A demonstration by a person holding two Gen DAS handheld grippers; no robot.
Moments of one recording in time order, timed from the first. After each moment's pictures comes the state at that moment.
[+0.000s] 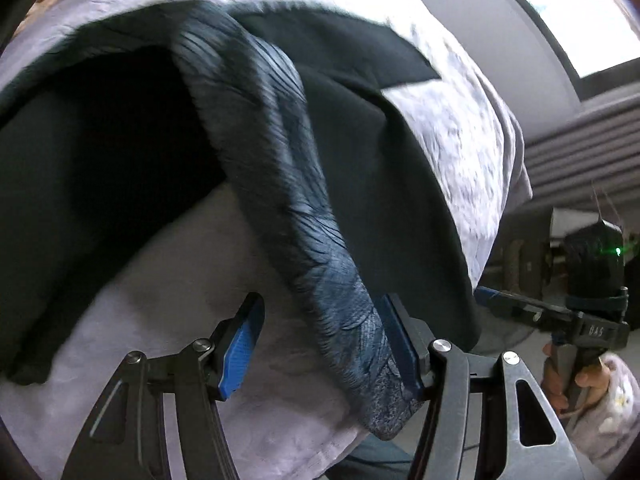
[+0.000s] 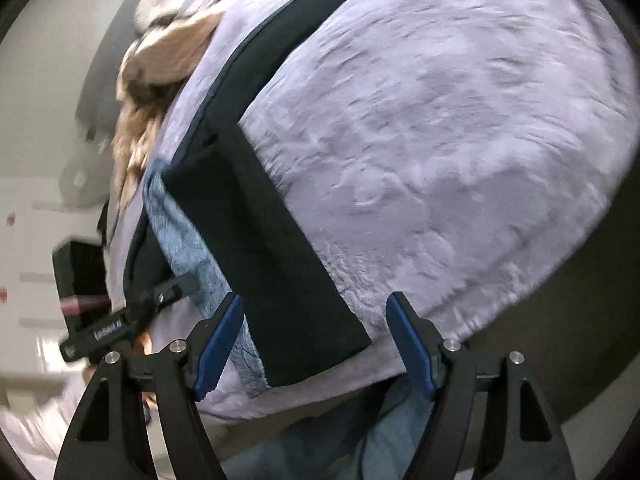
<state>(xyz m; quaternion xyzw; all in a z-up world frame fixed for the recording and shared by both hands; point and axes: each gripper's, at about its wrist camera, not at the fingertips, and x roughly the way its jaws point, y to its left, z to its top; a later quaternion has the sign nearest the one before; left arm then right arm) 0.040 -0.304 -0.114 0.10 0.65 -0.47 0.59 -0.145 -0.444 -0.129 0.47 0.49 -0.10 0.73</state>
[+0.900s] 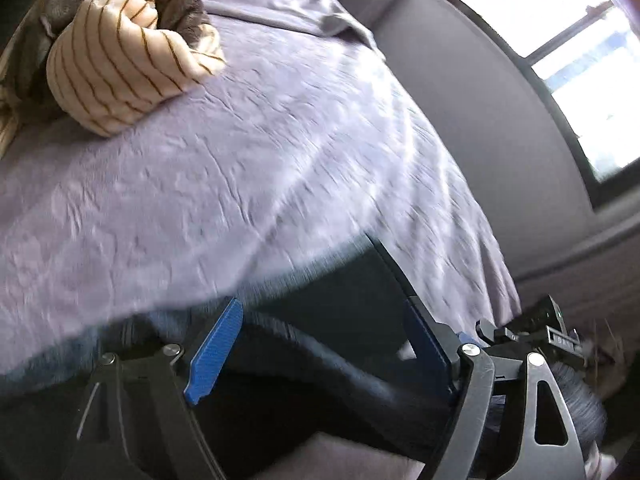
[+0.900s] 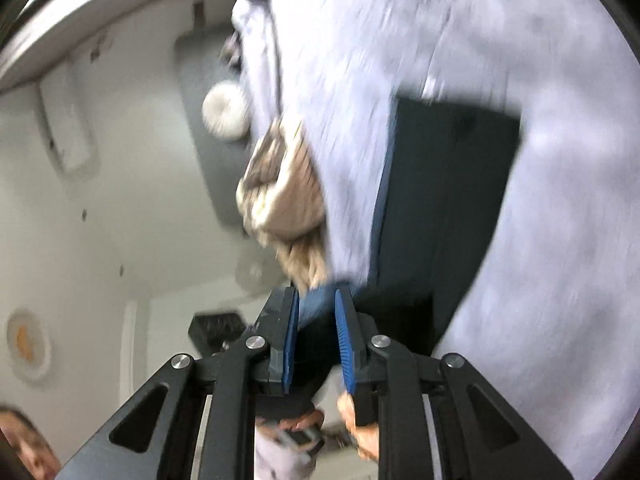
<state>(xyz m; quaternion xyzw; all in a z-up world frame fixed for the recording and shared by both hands) 0.188 -0.510 -0.029 0.01 0.58 -0.44 0.69 0.001 -0.680 -0.125 0.75 0.23 0.03 0.61</state>
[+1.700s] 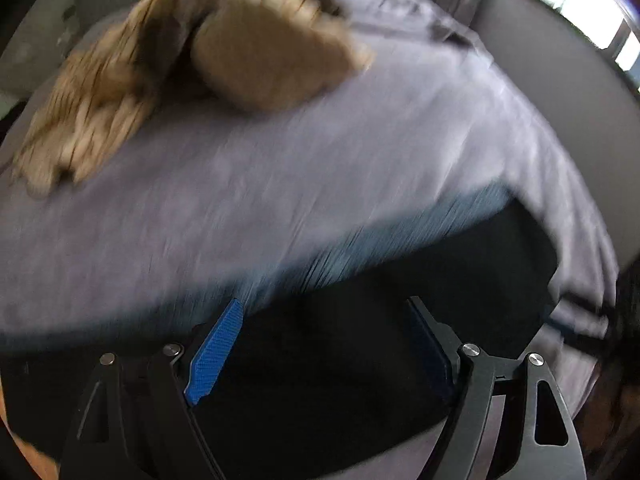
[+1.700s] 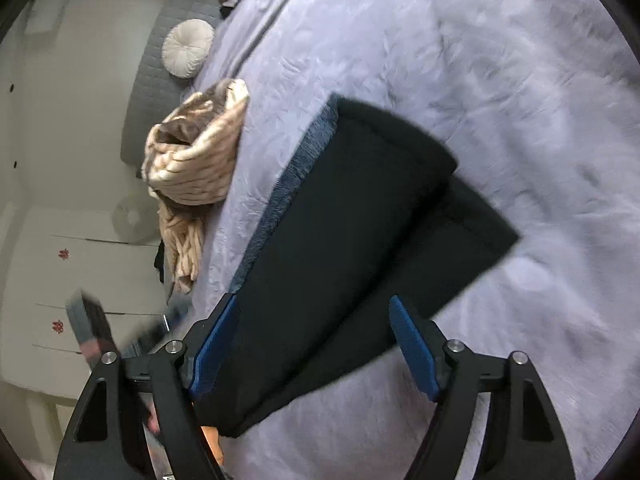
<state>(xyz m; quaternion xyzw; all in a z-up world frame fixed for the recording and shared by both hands) 0.178 -0.412 -0.059 0.11 0.57 -0.26 0.78 0.036 -0.673 -0.124 0.54 0.41 -0.04 0.74</state>
